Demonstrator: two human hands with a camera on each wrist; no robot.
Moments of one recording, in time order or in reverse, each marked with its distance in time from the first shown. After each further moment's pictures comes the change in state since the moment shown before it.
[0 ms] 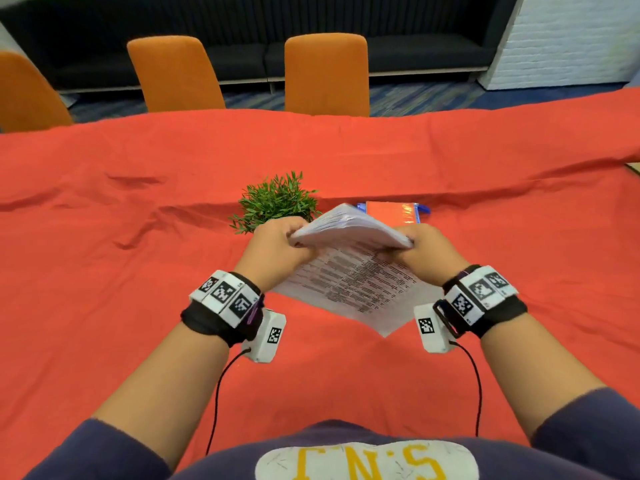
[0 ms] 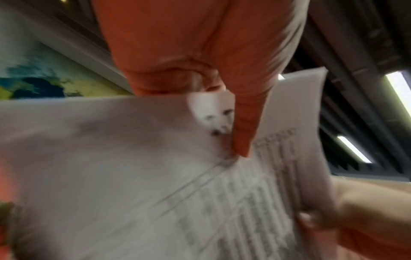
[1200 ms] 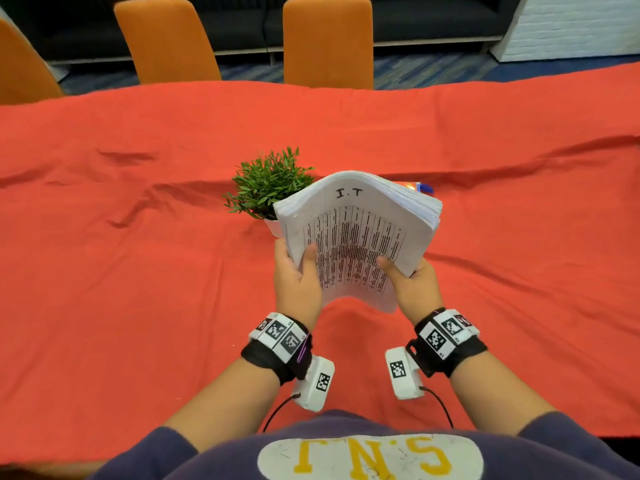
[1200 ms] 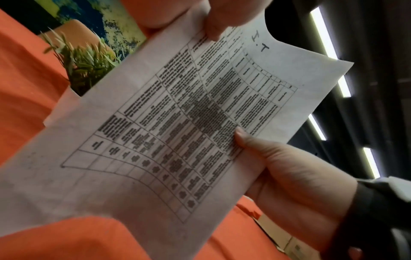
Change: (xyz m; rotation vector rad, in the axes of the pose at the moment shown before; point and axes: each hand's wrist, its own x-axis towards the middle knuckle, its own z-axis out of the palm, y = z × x) left_hand -0.044 -0.012 0.102 -0.594 0.526 -0.090; right_hand -0.041 0.055 0.079 0.688 0.342 0.070
